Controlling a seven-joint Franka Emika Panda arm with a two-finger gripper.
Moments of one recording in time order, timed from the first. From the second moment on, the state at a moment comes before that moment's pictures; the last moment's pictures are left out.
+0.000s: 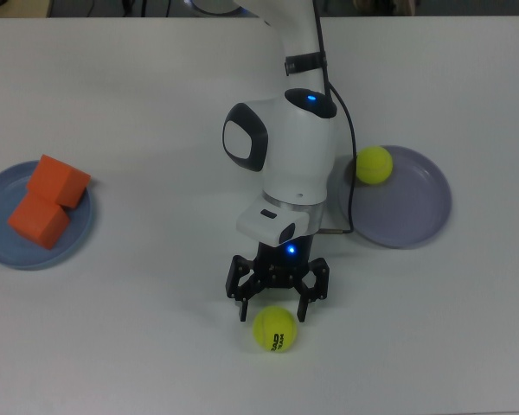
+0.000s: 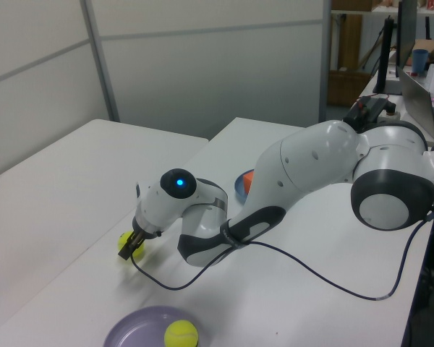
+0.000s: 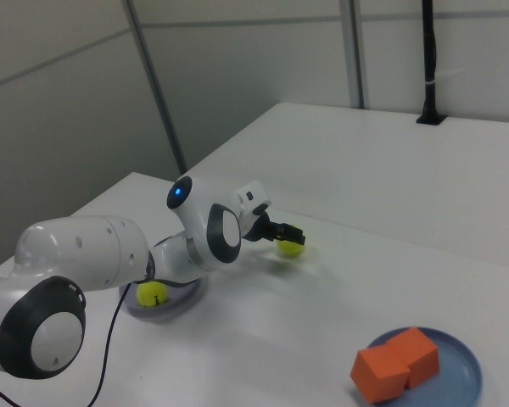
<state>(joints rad) 0.41 0.79 -0.14 -1.40 -0.47 2.84 0.48</state>
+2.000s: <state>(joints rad) 0.45 0.60 0.25 -1.42 -0.41 1.94 0.49</state>
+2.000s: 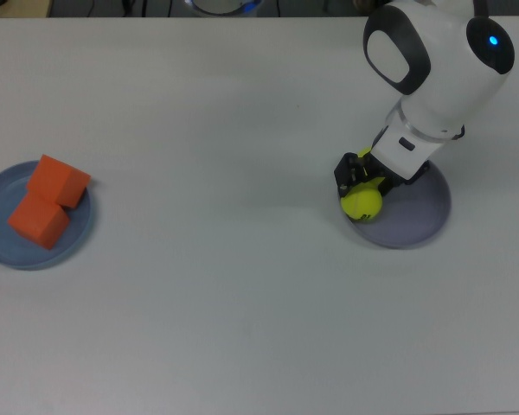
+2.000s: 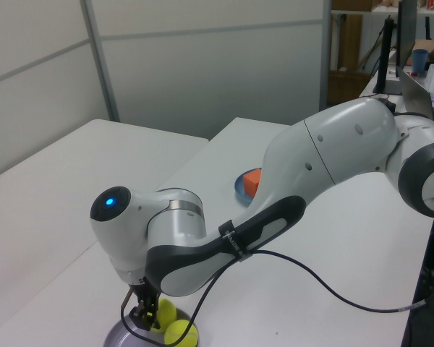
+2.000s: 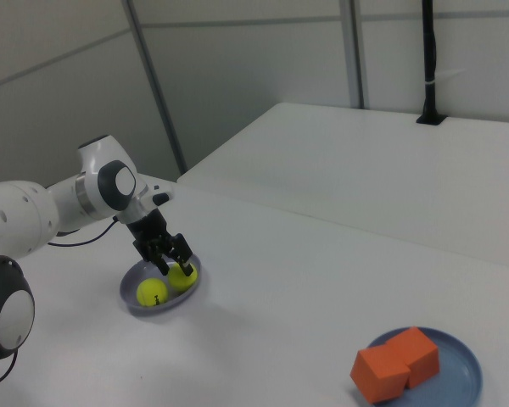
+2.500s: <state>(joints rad) 0.42 0.41 0.25 -1.37 -0.39 1.86 0.45</state>
